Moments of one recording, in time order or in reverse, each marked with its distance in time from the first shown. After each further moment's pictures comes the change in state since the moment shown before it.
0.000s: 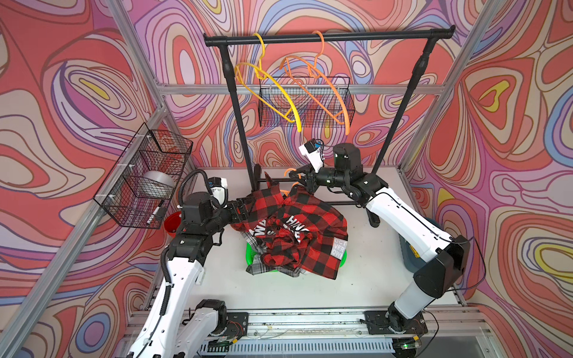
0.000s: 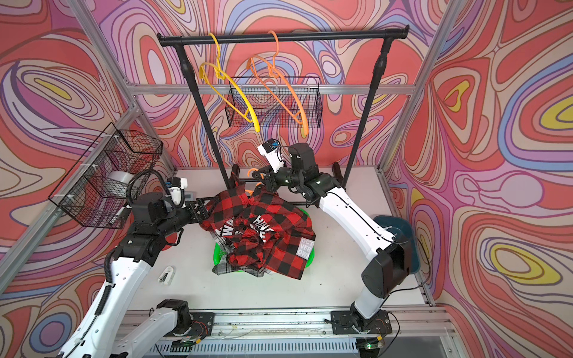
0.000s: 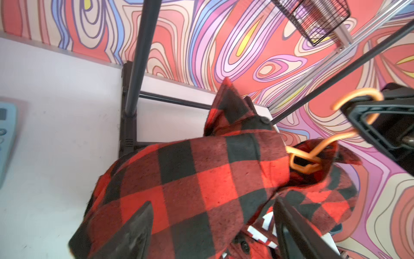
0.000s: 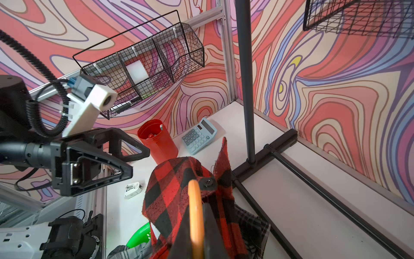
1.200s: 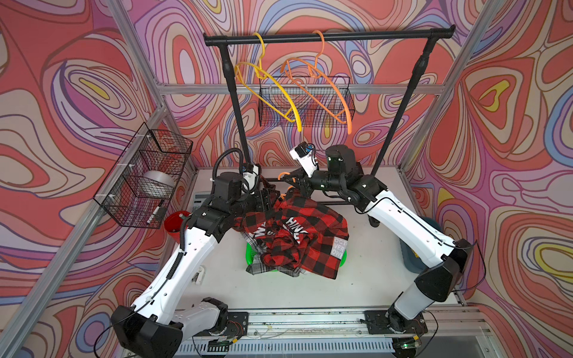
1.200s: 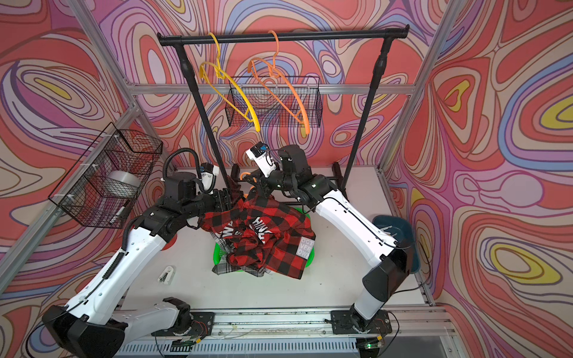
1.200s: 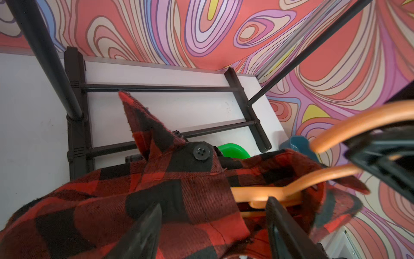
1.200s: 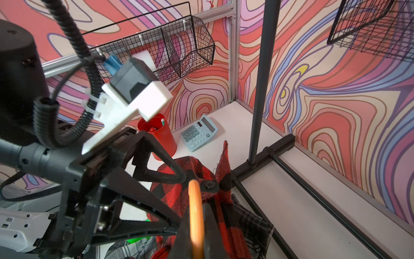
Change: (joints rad) left arm -0.296 0.259 0.278 -0.115 -0.140 0.018; right arm 0.107 -0.018 0.055 -0.094 0.127 -0.076
